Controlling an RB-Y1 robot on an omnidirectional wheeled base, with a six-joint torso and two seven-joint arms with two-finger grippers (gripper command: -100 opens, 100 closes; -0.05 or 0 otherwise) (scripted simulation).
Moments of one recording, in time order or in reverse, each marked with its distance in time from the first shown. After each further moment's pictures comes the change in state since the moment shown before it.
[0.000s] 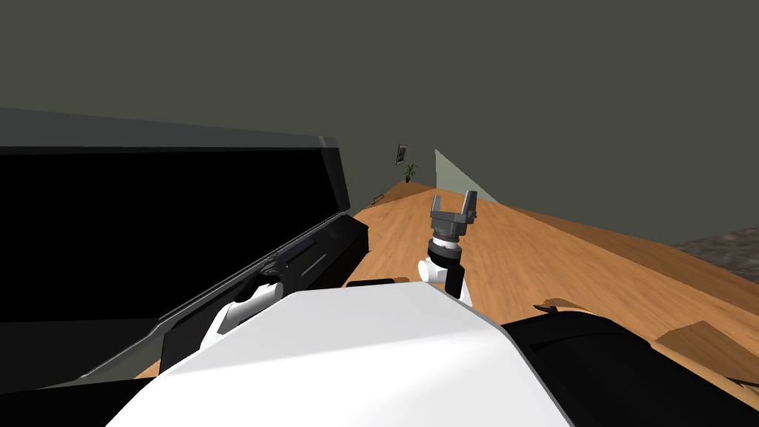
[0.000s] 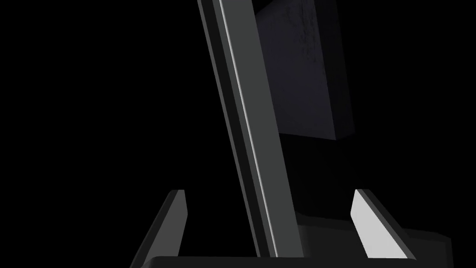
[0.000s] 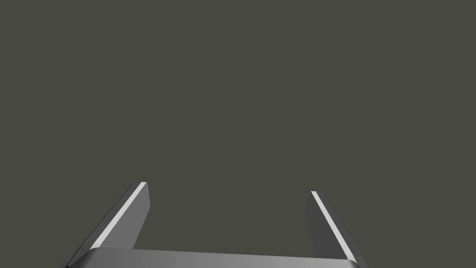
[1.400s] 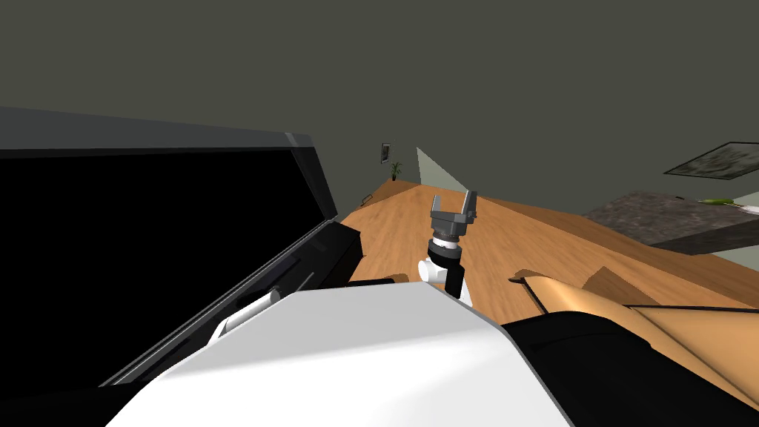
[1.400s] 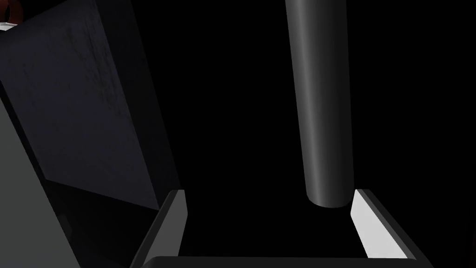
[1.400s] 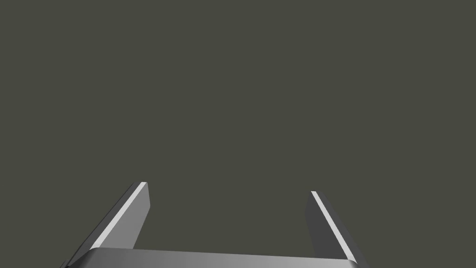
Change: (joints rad) left arm -0.075 0.027 0.097 0.340 0.120 0.352 0.111; right arm 0.000 0.000 0.000 0.000 0.000 0.000 0.000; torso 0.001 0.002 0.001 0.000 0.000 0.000
